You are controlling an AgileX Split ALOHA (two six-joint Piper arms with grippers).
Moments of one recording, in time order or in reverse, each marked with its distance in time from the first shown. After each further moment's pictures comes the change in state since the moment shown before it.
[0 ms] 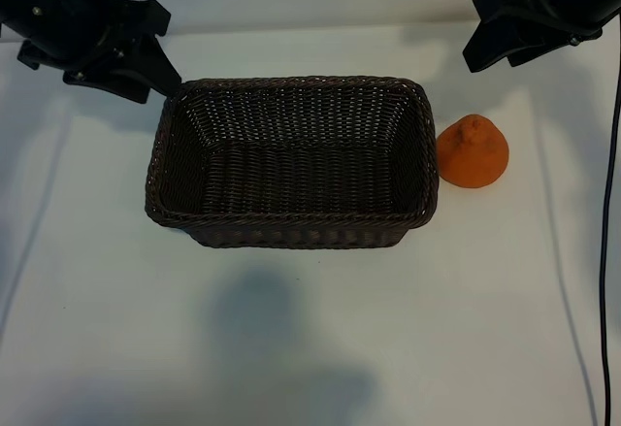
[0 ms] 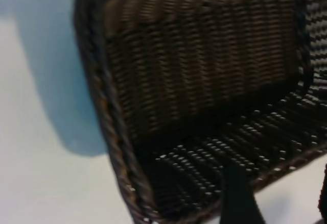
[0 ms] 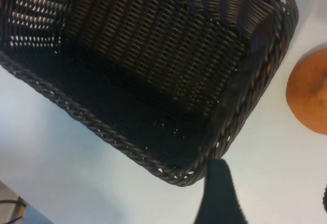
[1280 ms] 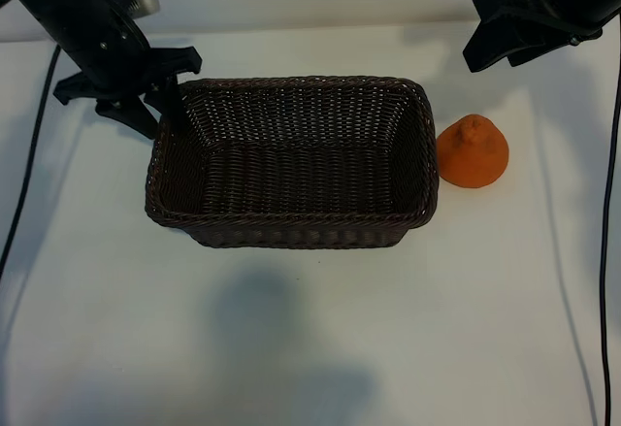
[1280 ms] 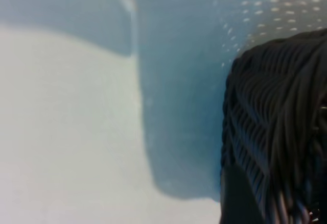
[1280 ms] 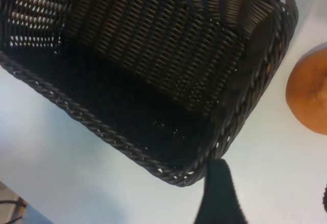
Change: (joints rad) left arm -0.006 0.369 -0.198 0.196 0.000 -0.194; right arm 0.000 0.000 0.000 0.000 0.000 0.000
